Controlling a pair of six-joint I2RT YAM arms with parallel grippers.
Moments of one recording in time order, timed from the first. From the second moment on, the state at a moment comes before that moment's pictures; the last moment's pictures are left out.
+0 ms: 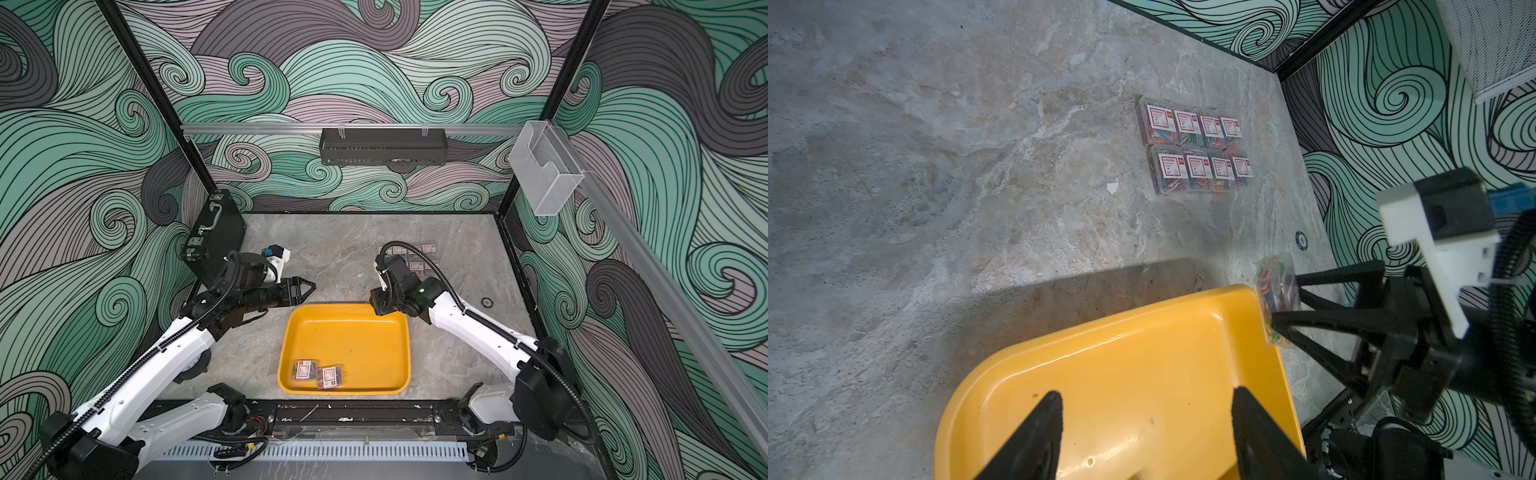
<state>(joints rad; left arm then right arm) -0.42 1.00 0.91 -0.59 0.26 -0.50 0.71 1.38 1.06 -0.64 0.00 0.32</state>
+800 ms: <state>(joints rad) -0.42 0.96 0.91 -0.63 0.24 -0.50 0.08 1.88 1.51 -0.69 0.04 0.04</state>
